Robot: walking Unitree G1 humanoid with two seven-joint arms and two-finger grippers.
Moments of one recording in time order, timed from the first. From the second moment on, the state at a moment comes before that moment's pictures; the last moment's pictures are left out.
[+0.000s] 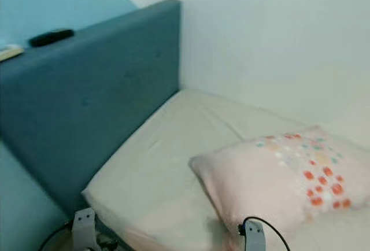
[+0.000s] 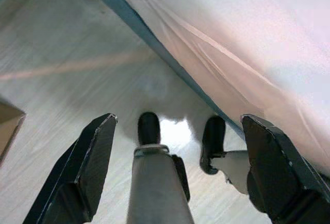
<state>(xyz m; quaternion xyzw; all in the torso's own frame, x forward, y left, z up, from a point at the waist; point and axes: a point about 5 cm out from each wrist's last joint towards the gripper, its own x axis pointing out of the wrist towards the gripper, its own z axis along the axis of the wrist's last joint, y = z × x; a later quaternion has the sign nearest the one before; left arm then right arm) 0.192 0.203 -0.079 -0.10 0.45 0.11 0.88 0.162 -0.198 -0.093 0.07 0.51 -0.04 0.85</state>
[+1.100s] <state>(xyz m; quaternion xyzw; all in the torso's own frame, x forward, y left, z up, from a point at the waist) 0.177 0.204 -0.086 -0.09 0.48 0.11 0.87 0.285 -0.226 -0.007 0.29 0.25 -0.14 0.91</state>
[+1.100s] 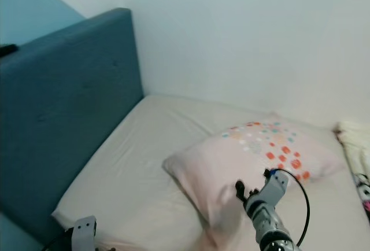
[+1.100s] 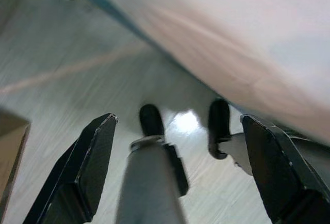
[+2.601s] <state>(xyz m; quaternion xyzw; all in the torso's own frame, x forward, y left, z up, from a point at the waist) 0.099 0.327 -0.062 0.01 0.45 0.12 0.89 0.246 -0.322 0.002 0.24 0.22 -0.35 0.88</state>
